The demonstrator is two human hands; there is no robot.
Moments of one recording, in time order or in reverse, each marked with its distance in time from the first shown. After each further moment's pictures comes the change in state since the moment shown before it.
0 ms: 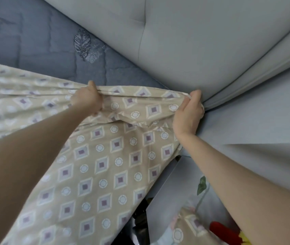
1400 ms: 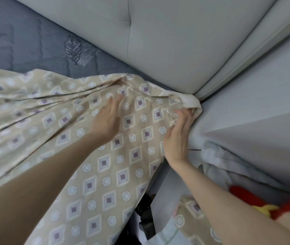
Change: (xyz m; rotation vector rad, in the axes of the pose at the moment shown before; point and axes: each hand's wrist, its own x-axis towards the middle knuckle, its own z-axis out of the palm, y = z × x) left_hand -0.080 0.018 0.033 -0.247 -0.023 0.587; right_hand -0.075 0.031 -0.023 -0.010 -0.181 -0.096
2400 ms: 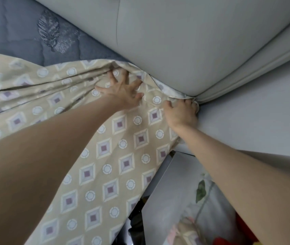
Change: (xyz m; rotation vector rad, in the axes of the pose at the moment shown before) left_hand 0.129 0.031 0.028 0.323 -0.310 -0.221; right_hand 0.106 0.043 0.039 -0.522 -0.389 0.323
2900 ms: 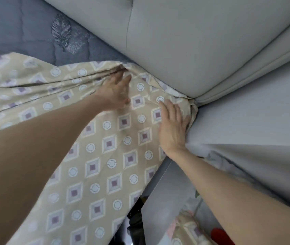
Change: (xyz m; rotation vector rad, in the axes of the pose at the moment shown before) left_hand -0.016 -0.050 -0.006 -0.138 0.061 0.105; right_hand -0.054 0.005 0.031 -0.184 0.152 -0.395
